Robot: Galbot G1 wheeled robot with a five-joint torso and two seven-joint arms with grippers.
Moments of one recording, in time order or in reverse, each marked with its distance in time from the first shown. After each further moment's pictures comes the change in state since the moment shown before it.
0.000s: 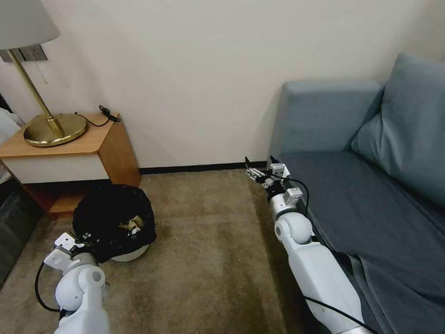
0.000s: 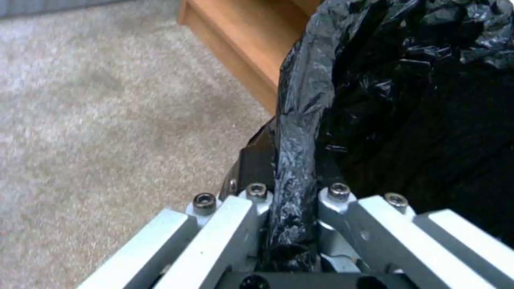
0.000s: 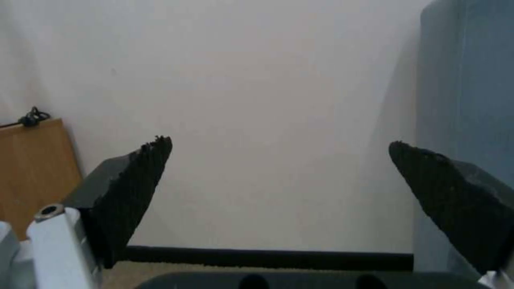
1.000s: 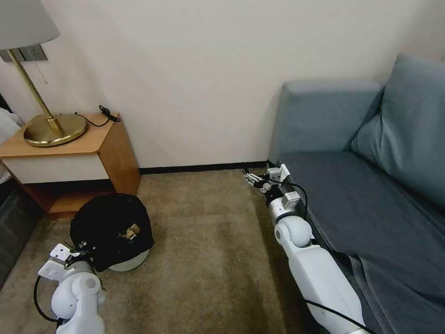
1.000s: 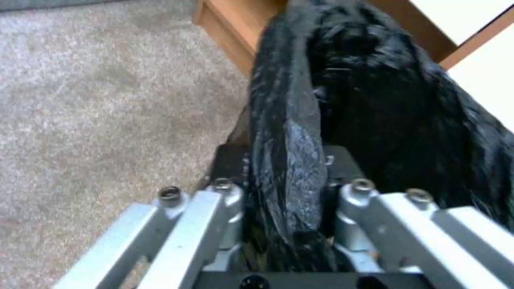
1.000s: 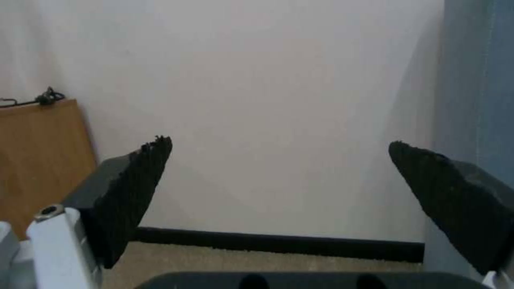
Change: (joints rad) left arm 0.019 -0.004 -0.021 -0.014 -0.030 -0.017 -0.005; right arm -0.023 0.008 -0.010 -0.017 -0.024 0.011 -0.033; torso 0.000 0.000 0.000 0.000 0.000
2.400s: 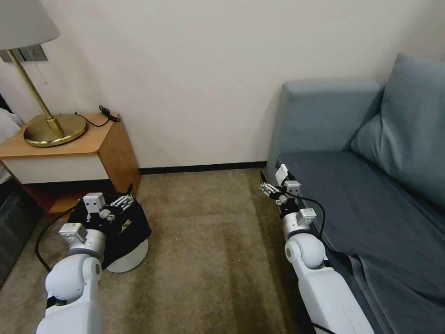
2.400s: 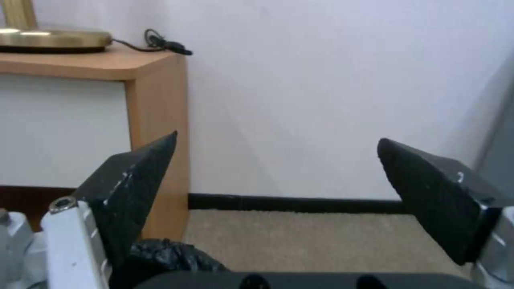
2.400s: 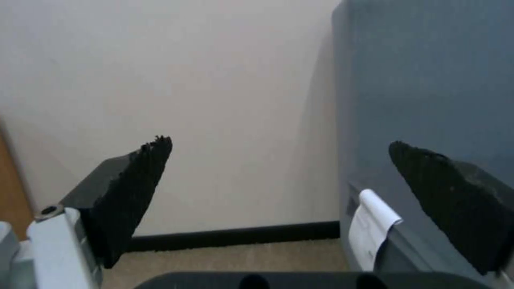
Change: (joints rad) left arm -0.043 0.079 0.120 -0.071 0.481 -0.189 0.670; right arm -0.201 0.032 0.137 0.147 -0.089 0.046 0.102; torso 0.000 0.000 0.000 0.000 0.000
